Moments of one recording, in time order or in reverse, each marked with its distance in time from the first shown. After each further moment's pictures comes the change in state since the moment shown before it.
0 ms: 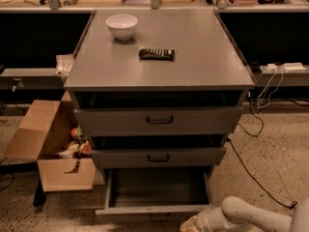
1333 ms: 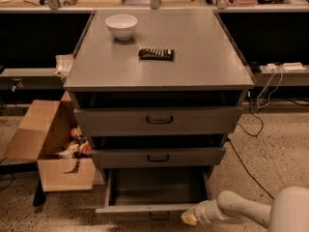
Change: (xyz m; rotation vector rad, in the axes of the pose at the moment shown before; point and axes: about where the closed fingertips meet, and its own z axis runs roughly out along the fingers) arm -0.006 -0.082 0.020 0.166 0.000 0.082
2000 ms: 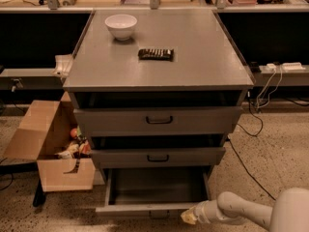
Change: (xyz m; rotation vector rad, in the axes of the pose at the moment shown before) arm -0.003 -0.002 0.001 0.017 -0.025 0.047
